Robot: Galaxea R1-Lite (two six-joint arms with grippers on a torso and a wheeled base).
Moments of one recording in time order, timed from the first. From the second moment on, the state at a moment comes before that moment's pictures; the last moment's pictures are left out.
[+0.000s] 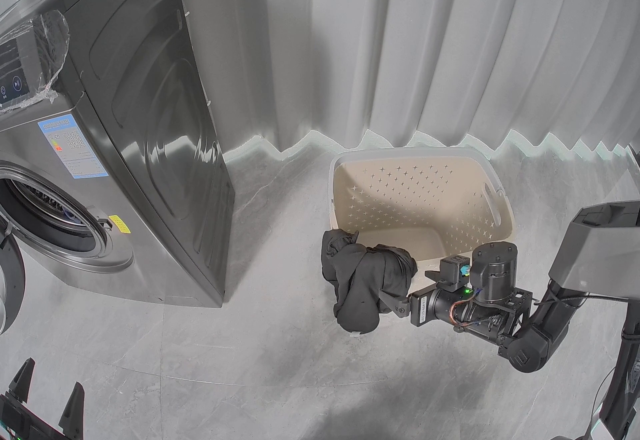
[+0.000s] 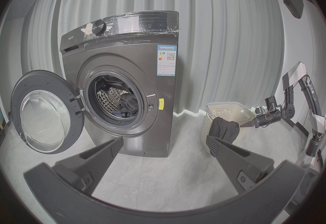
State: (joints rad) left arm 0.00 0.02 -0.02 0.00 0.01 -0.04; right arm 0.52 2.14 -0.54 -1.25 0.00 0.12
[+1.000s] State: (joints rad) left arm 0.00 0.02 -0.02 0.00 0.01 -0.04; right arm 0.49 2.39 -0.78 -1.35 0.00 0.08
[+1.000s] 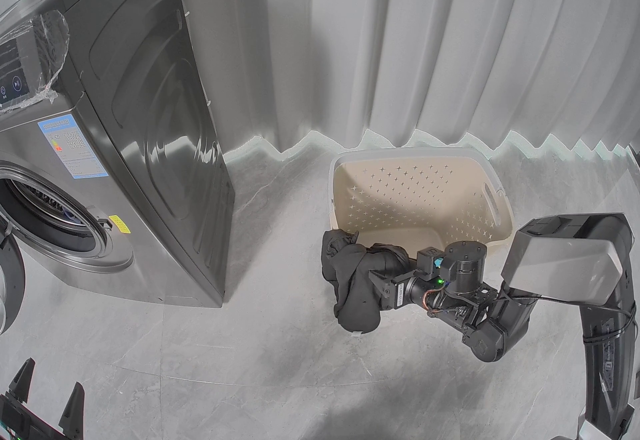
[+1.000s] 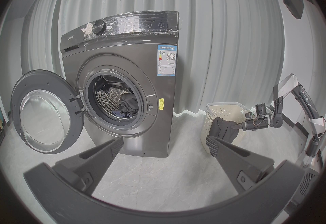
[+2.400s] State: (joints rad) left arm 0.00 0.02 -0.02 0.00 0.01 -0.04; right arm 0.46 2.40 -0.75 -1.41 0.03 0.08
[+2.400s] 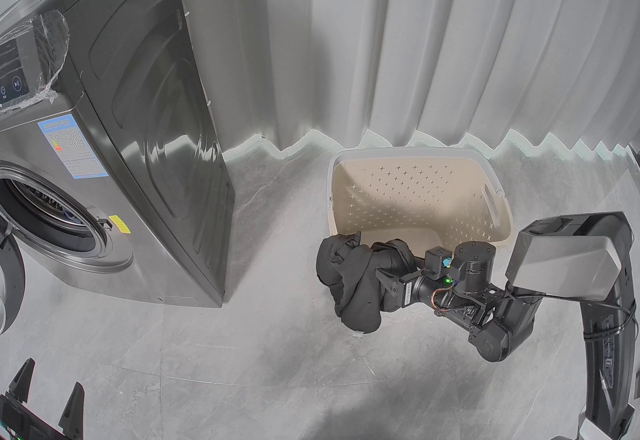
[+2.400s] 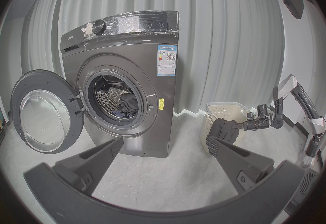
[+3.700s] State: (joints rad) left arm 0.00 0.02 -0.02 0.00 0.00 -0.03; right arm 0.59 1.65 -0.36 -1.43 -0.02 0.09
